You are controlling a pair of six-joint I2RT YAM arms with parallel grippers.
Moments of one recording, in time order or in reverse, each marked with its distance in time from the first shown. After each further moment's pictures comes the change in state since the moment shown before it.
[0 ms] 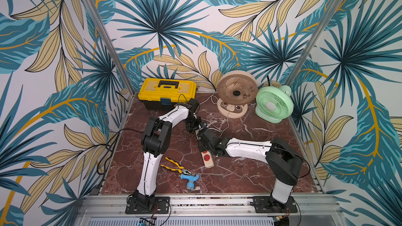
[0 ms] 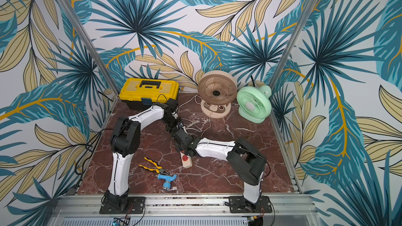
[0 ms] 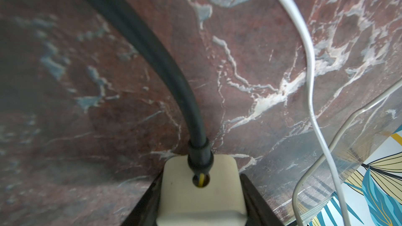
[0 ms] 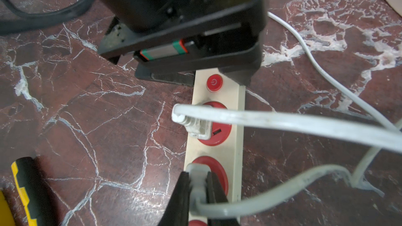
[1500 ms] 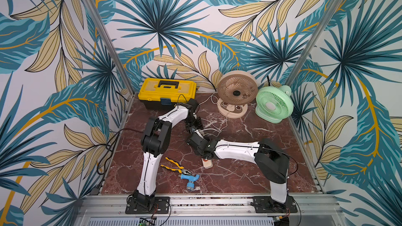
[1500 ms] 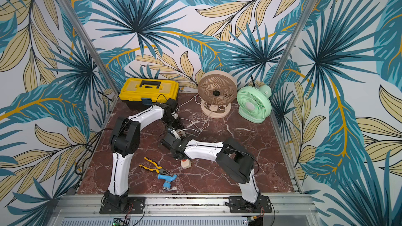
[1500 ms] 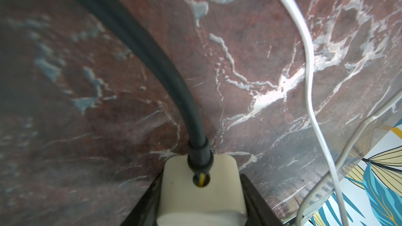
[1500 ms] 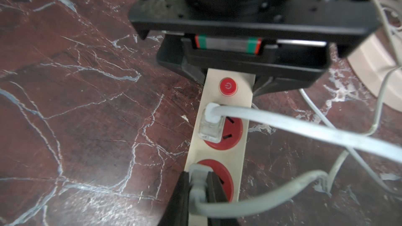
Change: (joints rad) left arm 0.004 0.000 -0.003 0.000 0.014 0.027; right arm 0.121 0.145 0.187 -0.185 0.250 -0.169
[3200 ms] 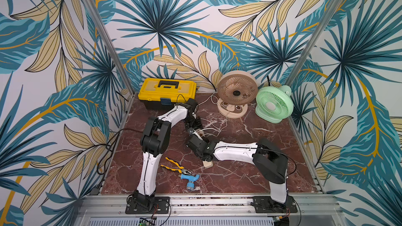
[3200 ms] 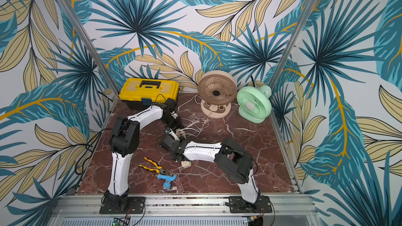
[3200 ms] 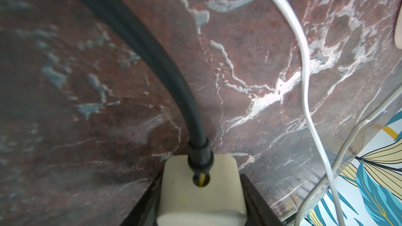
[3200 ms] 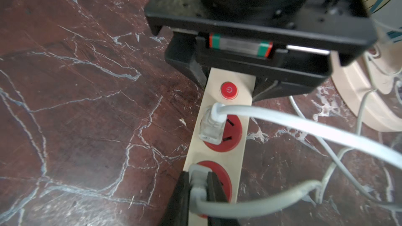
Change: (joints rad) left arm 0.011 -0.003 -0.010 0.018 0.019 -0.002; right arm 0.015 0.004 -0.027 0.054 0.049 -0.100
